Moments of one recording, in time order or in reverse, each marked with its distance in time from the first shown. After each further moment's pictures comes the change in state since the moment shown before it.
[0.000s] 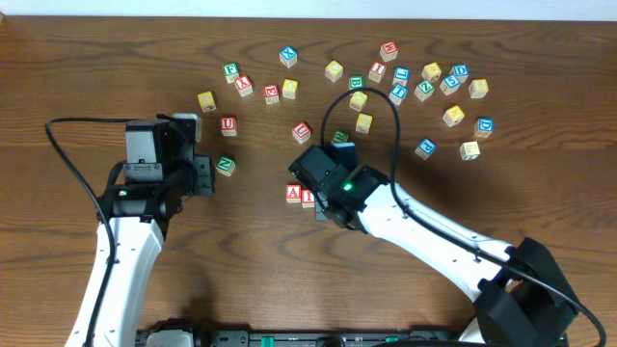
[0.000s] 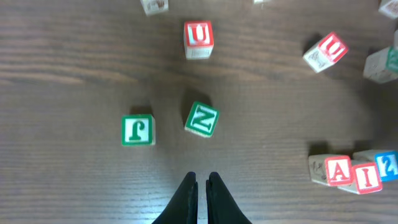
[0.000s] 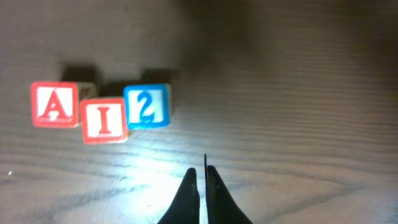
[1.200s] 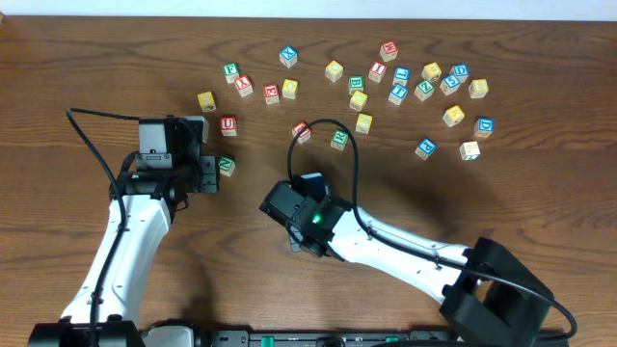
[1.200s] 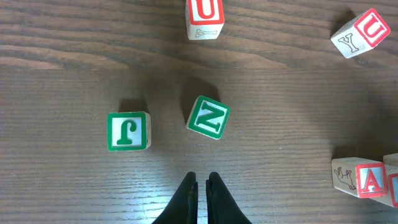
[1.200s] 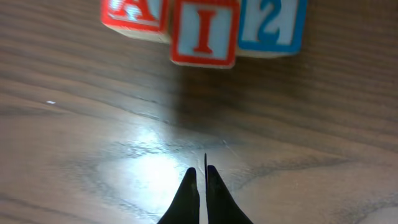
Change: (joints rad) left arm 0.000 0.140 -0.013 0.068 0.000 0.000; right arm 0.160 0.074 -0.063 0.113 -0.073 0.075
